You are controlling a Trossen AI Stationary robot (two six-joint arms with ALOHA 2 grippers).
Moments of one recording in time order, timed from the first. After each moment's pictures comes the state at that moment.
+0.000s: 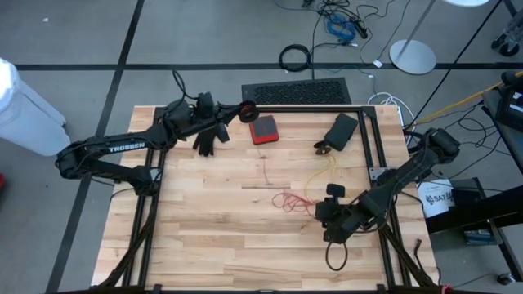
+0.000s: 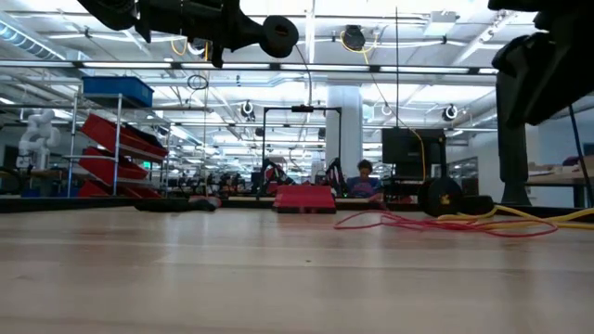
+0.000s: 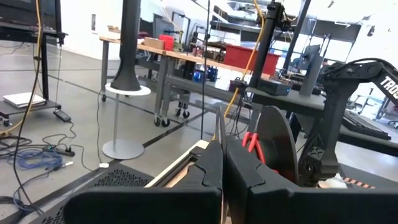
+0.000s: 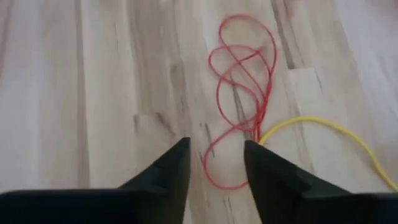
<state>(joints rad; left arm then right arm) 0.45 1.18 0.78 0.49 0.08 -0.20 0.66 1.38 0.89 -0.70 0.46 0.73</state>
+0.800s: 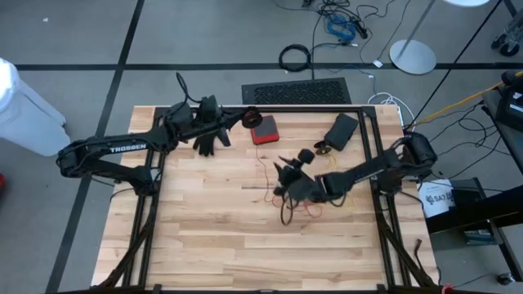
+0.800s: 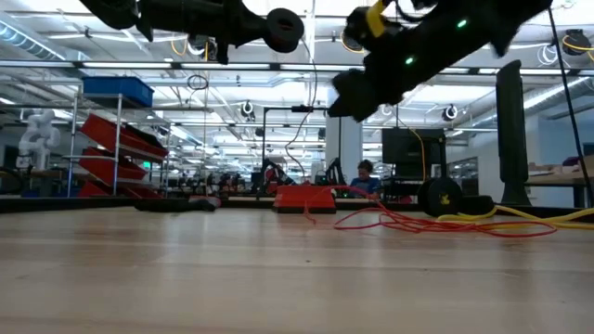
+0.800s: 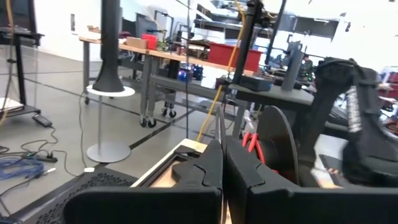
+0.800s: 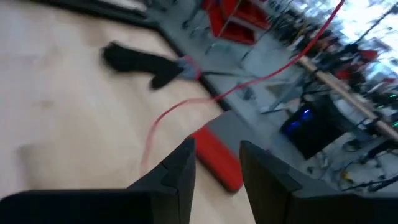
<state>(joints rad) 0.40 1.19 0.78 0.51 0.10 -0.18 0.22 1.65 0.83 0.34 1.02 -0.05</state>
